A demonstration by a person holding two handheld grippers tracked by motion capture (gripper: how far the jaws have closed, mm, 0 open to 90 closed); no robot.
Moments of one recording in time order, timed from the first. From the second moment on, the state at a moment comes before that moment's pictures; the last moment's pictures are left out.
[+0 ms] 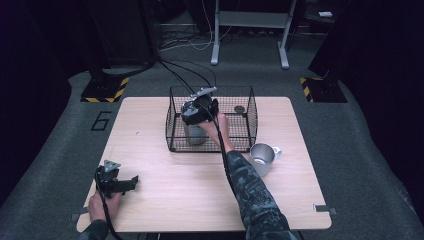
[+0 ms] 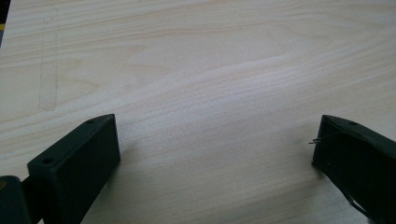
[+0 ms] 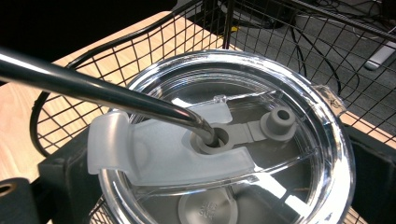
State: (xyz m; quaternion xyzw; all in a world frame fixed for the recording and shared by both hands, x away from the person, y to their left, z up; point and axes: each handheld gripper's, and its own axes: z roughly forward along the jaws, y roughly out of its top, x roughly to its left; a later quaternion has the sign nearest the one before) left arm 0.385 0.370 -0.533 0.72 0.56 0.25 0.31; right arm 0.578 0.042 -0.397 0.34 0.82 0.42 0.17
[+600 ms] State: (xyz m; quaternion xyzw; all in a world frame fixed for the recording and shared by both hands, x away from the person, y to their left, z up) left arm 0.385 0.370 -0.533 0.72 0.56 0.25 0.32; right arm 0.559 0.033 -0.376 0.33 0.83 0.41 0.18
